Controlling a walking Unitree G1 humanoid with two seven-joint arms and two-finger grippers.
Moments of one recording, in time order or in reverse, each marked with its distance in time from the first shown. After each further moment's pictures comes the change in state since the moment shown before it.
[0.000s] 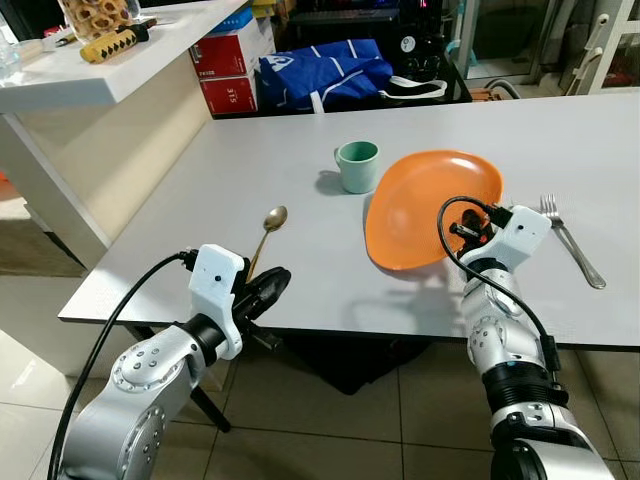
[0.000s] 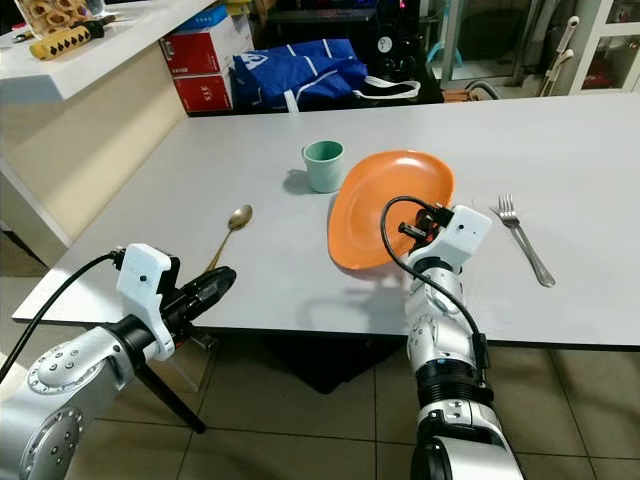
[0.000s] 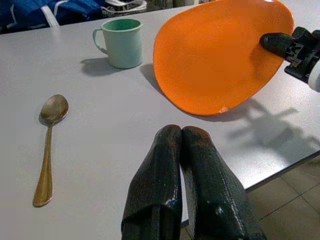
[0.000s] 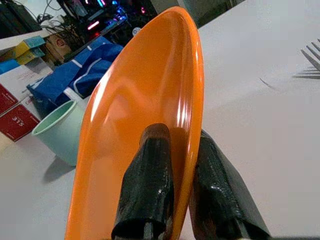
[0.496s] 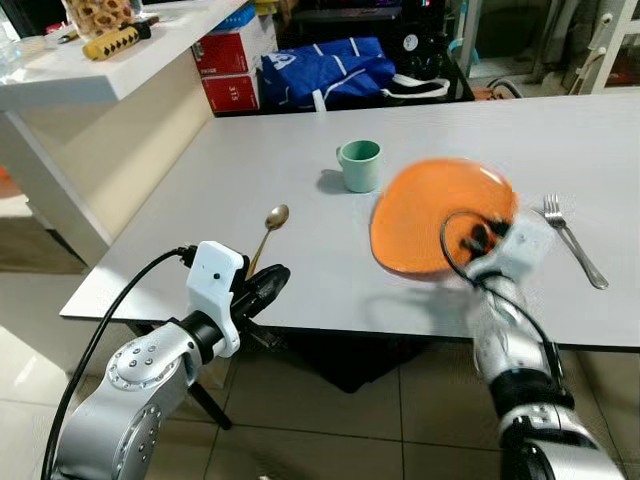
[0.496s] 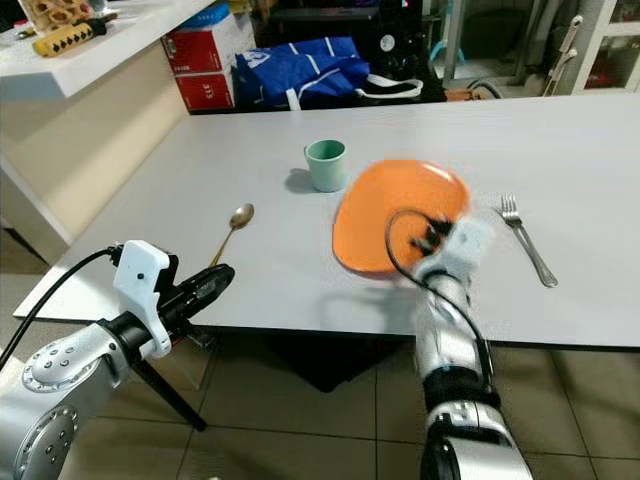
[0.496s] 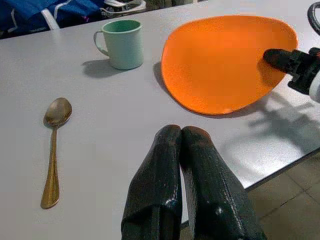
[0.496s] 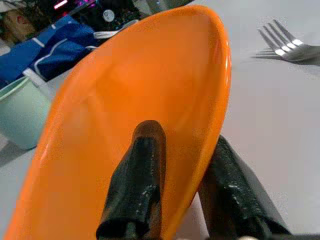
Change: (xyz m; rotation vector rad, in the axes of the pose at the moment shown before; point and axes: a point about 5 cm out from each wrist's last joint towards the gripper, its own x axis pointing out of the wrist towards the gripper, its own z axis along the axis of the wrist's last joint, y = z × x) left arm -0.002 0.001 0.004 0.027 0.001 -0.007; right arm -0.005 -0.021 -0.015 -0.101 0.040 -0.098
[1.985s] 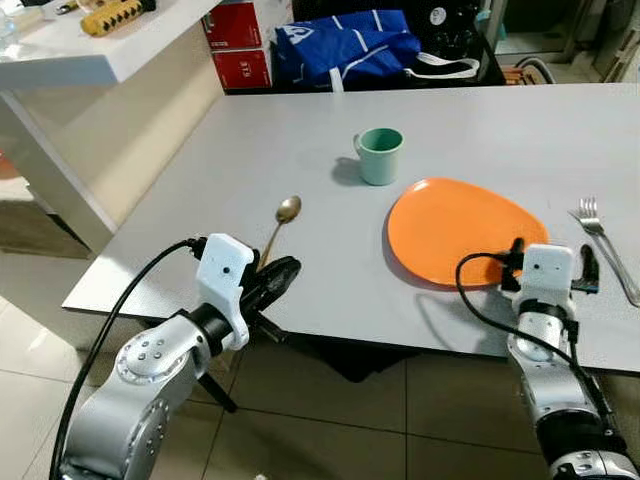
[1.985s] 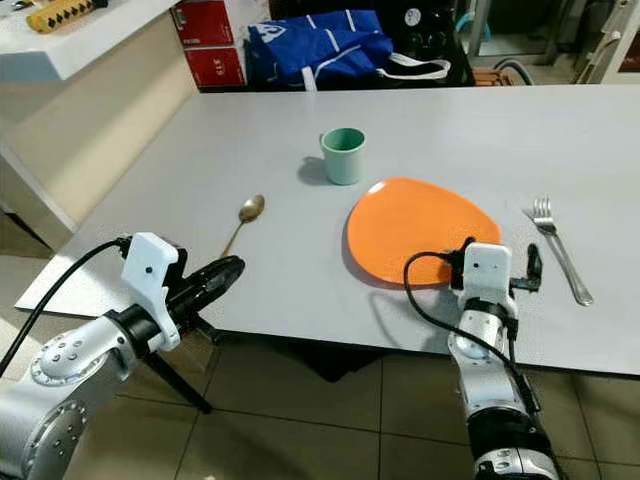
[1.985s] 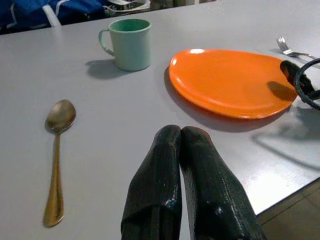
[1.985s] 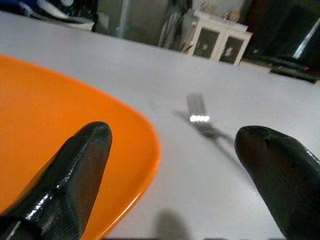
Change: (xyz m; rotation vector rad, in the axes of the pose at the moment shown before) left arm 0.008 -0.007 0.009 0.025 -0.049 -0.037; right arm -0.021 -0.051 0.019 -0.613 -0.273 -0.230
